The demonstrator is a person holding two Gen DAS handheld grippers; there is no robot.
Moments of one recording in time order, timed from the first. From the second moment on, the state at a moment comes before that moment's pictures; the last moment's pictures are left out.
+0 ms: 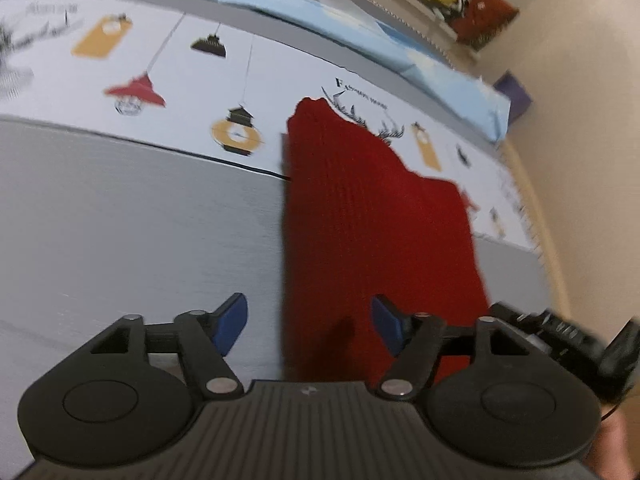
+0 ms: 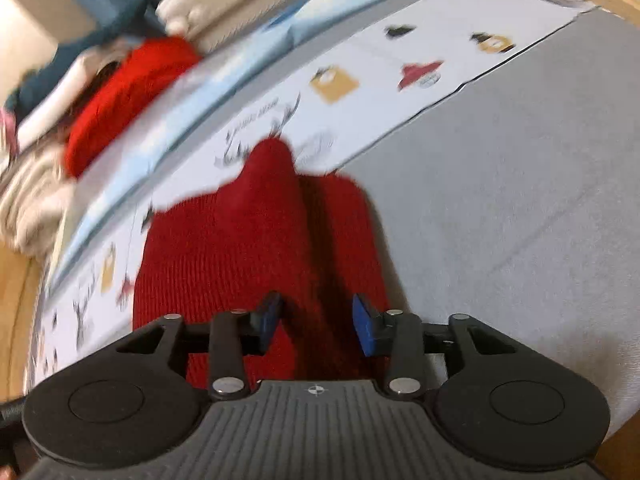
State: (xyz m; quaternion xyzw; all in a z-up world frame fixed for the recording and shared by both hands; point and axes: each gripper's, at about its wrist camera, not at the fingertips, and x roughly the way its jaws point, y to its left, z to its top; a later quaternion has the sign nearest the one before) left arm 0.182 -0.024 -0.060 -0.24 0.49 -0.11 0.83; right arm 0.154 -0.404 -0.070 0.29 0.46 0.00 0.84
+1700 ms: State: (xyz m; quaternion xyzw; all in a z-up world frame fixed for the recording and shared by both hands) left arm 0.186 0.118 -0.053 -0.10 0.55 -0.02 0.83; right arm 0.216 -0.196 -0.097 0.33 0.52 0.15 0.77
